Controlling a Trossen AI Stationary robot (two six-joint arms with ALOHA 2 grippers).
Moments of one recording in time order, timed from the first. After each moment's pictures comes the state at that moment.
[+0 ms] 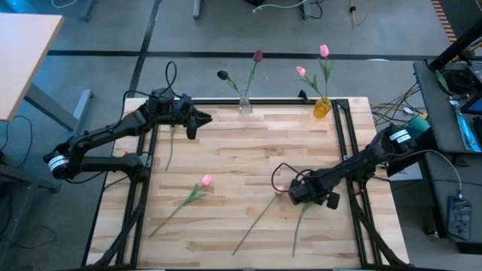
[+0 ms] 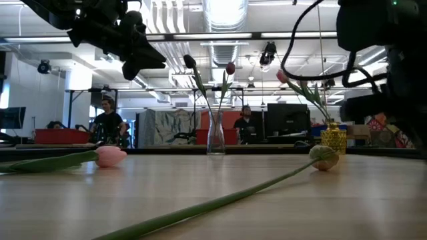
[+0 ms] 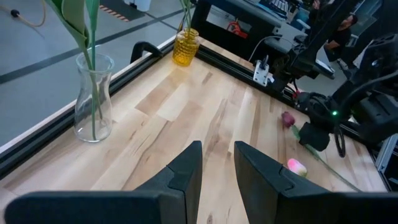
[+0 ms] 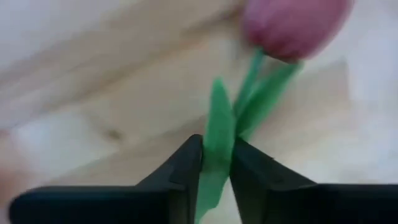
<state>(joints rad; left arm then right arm) 0.66 1.03 0.70 -0.05 0.44 -0.19 0.38 1.60 0.80 -0.81 -0.11 2.33</state>
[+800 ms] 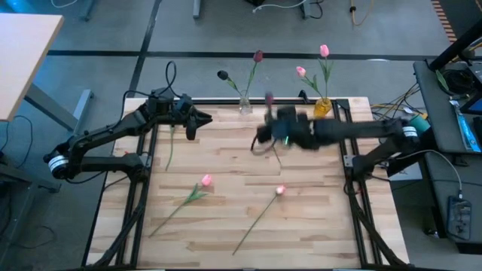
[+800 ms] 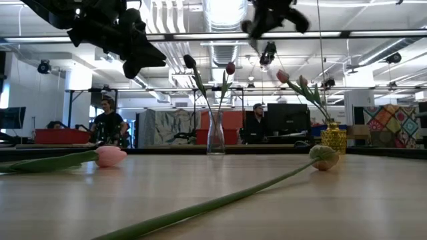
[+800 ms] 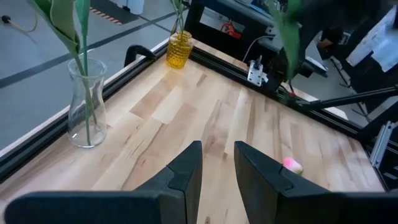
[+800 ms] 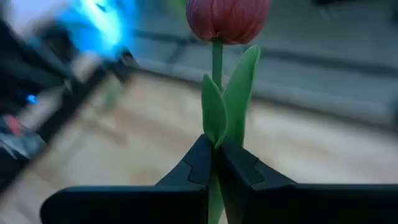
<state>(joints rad) 0.66 1.02 0.71 -0.05 0.46 -0.17 -0.02 1.50 1.43 -0.71 0.71 0.87</state>
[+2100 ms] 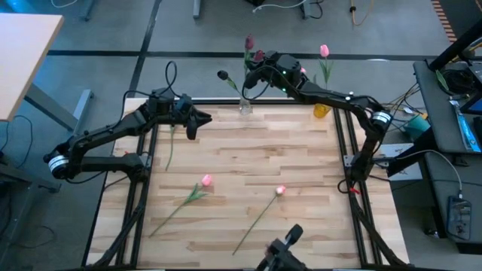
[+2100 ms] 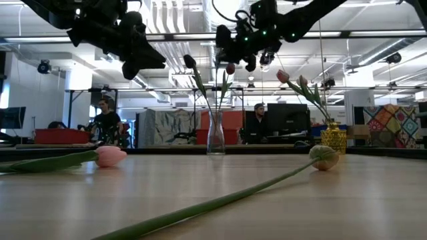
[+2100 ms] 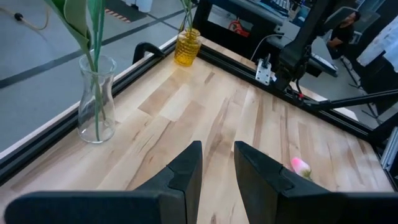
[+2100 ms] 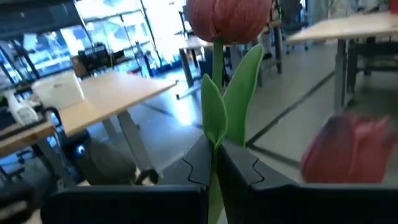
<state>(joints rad) 0.66 1.03 0.71 -0.06 0.43 -0.17 -0.62 1.80 1.42 0.35 0.05 0.24</state>
